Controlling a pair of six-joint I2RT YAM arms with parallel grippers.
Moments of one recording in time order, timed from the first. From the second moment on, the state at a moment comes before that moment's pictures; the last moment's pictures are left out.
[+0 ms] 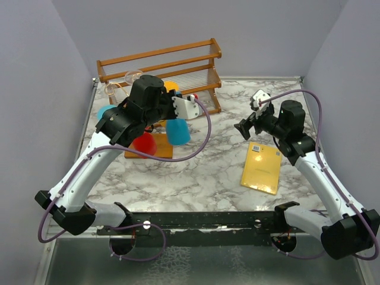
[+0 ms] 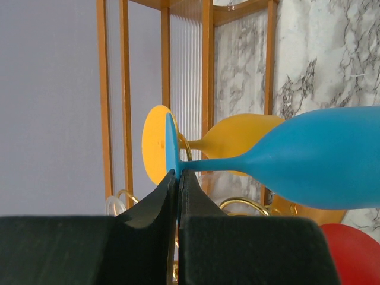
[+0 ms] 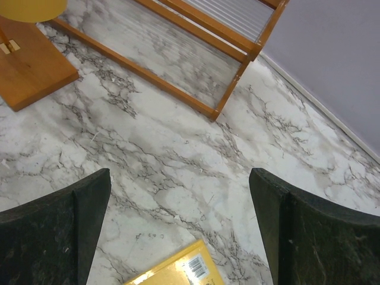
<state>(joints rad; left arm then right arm) -0.68 1.31 1.67 -0.85 -0.06 0.96 0.27 1.06 0.93 -0.16 -0.41 -0.39</state>
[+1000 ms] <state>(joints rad) -0.69 1.23 1.64 -0.92 -0.20 1.07 0.23 1.07 0.93 -0.16 -0.44 -0.39</state>
